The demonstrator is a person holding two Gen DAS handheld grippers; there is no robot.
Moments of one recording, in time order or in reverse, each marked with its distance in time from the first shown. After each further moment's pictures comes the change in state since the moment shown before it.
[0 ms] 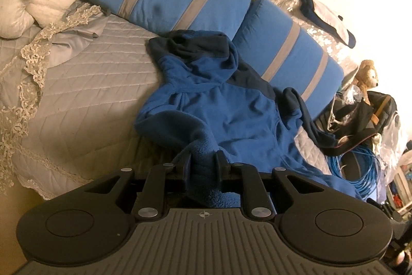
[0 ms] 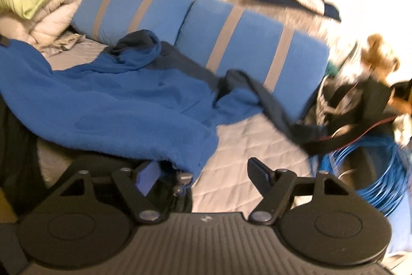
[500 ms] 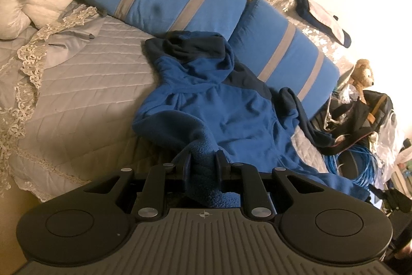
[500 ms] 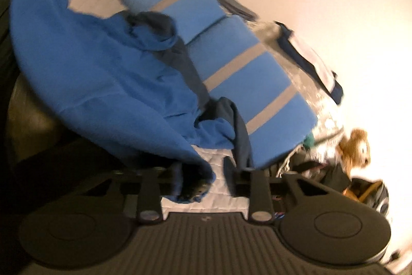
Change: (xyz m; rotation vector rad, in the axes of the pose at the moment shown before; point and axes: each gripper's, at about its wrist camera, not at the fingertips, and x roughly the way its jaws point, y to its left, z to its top) left arm 0.000 0.004 -0.003 0.013 -0.009 -0.024; right arm 0.006 0.064 0.024 -0.499 -0.008 -0.174
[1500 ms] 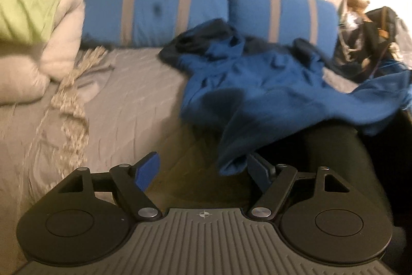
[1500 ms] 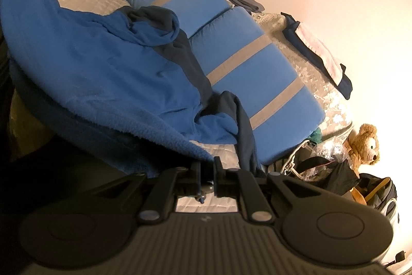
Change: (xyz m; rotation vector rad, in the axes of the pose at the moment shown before) left arm -0.021 0.021 -0.063 0.417 -0.029 0.189; right arm 0.010 -0.033 0.007 0.024 0.038 0.056
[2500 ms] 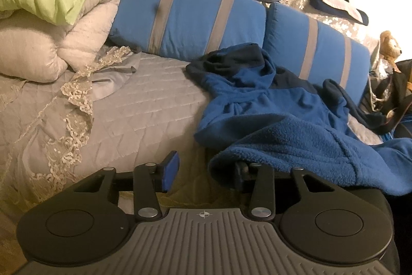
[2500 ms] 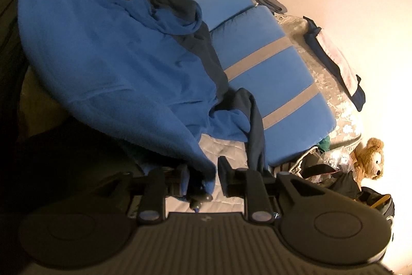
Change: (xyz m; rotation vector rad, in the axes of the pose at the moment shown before) left arm 0.026 0.007 0.010 -0.198 -0.113 0.069; right arm 0.005 0.018 0.001 -0.115 0.037 0.044
